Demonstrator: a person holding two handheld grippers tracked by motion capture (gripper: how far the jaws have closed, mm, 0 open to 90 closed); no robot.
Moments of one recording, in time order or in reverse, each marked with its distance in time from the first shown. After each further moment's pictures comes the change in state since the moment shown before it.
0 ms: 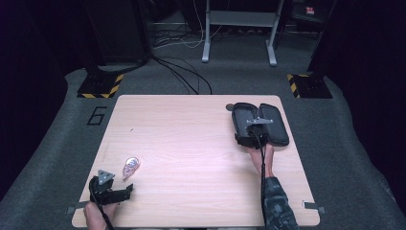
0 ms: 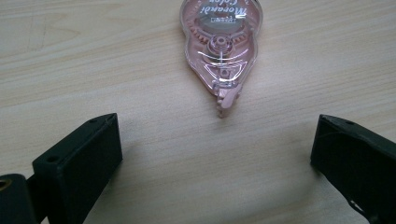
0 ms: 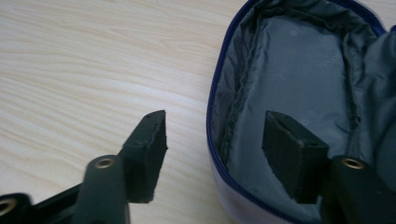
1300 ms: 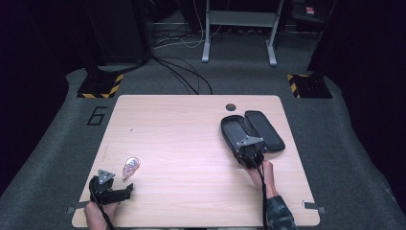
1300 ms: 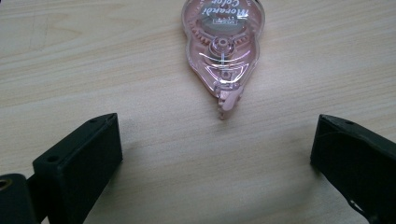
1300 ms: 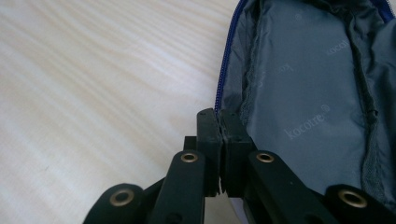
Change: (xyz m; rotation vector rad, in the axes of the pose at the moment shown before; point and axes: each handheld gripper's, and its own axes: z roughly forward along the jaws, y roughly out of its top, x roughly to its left) left arm 0.000 0.001 0.000 0.006 0.002 -0.008; right arm 0.043 -0.046 -0.031 0.091 0.094 -0.240
